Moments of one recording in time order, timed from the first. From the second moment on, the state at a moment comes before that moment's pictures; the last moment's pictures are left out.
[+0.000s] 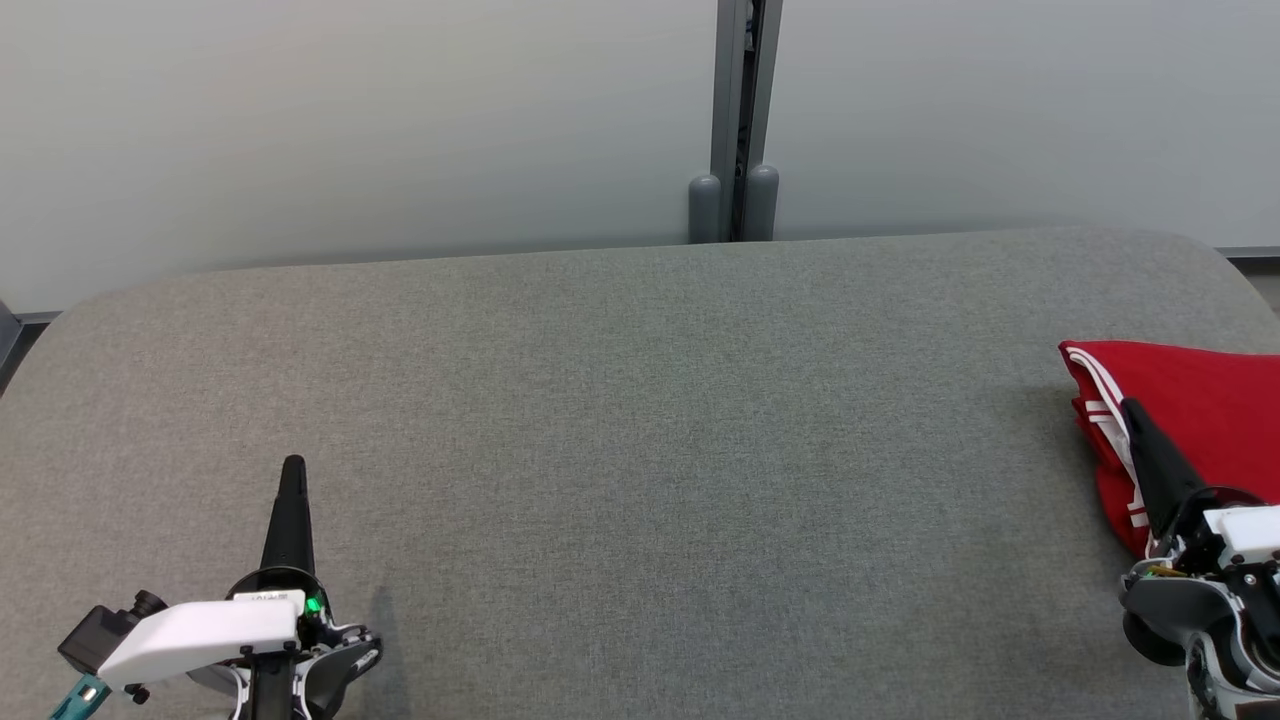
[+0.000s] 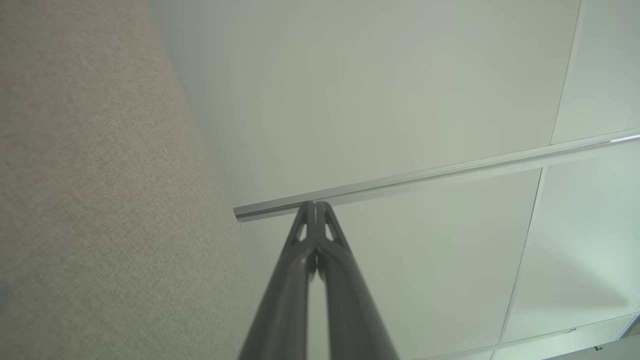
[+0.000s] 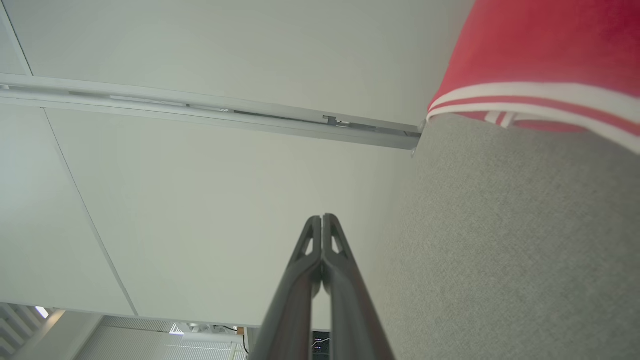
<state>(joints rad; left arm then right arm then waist) -0.09 0.07 -0.05 0.23 -1.53 -0.10 -0.12 -0.28 -0.06 -0.26 0.41 1.45 0.13 0.31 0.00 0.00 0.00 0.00</state>
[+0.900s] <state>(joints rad) -0.12 0.05 -0.04 0.25 -1.63 -0.13 -0.12 -0.32 -0.06 -0.28 0.46 1.55 0.13 0.34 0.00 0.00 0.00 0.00</state>
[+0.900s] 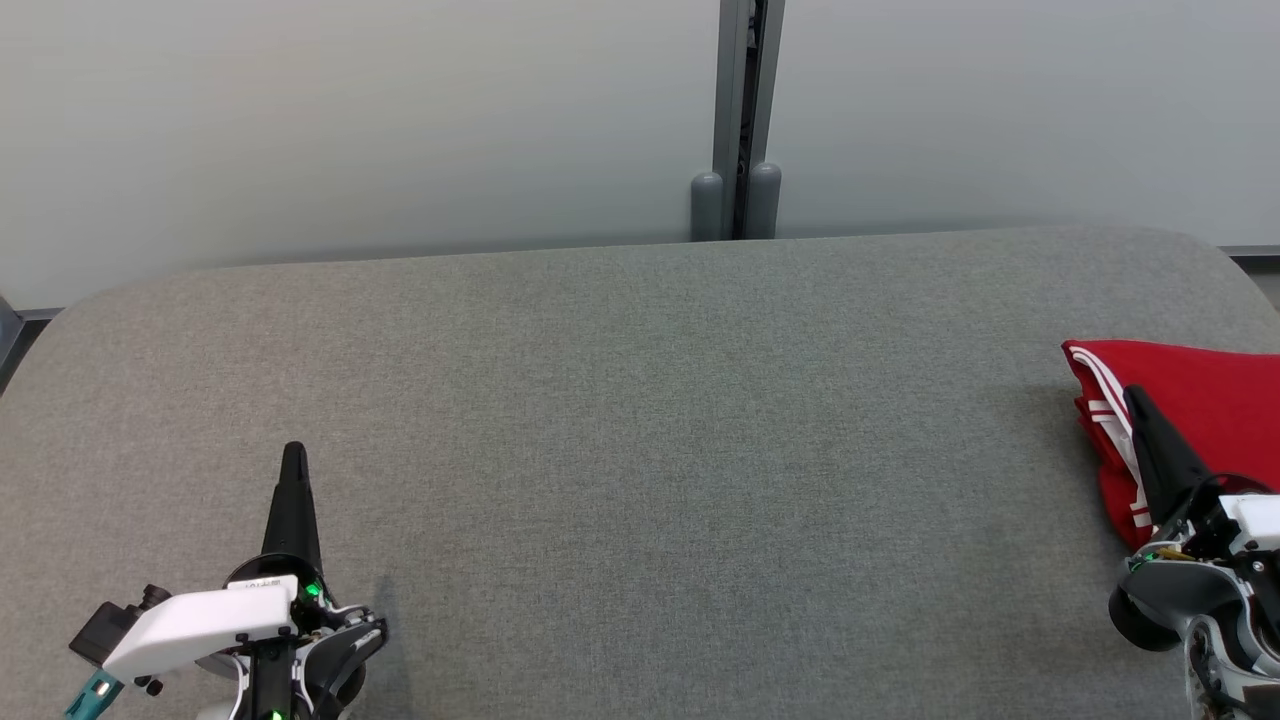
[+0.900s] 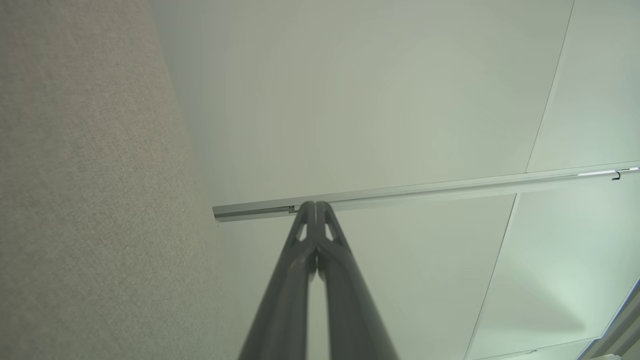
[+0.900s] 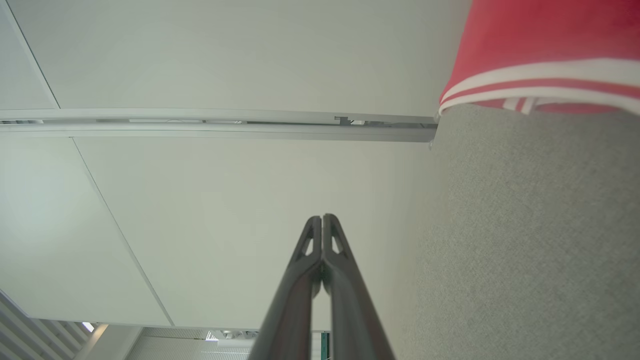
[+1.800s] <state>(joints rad) -0.12 0.05 -0.04 0.25 -1.63 -0.13 -0.12 -0.32 -0.06 -0.28 0.46 1.55 0.13 0.34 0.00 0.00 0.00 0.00</state>
